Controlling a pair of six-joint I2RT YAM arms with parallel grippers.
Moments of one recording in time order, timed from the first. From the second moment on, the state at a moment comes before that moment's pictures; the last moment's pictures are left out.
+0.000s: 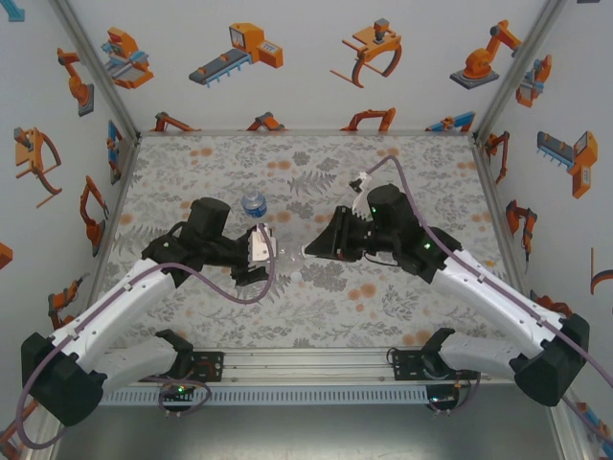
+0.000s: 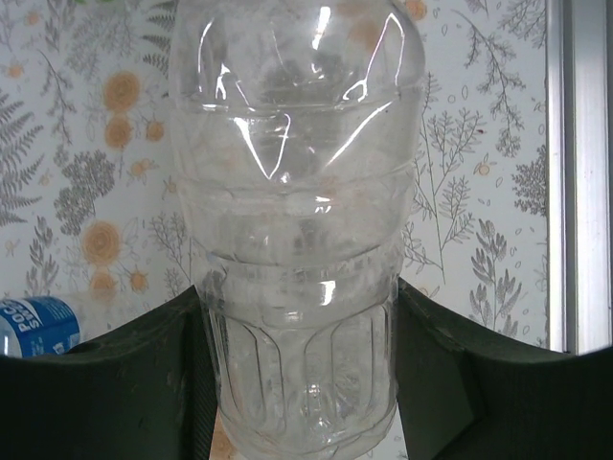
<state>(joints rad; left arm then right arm) -0.63 1.05 0.86 -0.60 0.63 0.81 0.75 1.13 0.99 -0.40 -0.41 1.00</state>
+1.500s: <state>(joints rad) -0.64 1.05 0.86 -0.58 0.76 0.83 0.76 0.99 0.92 -0.28 -0.76 -0.47</state>
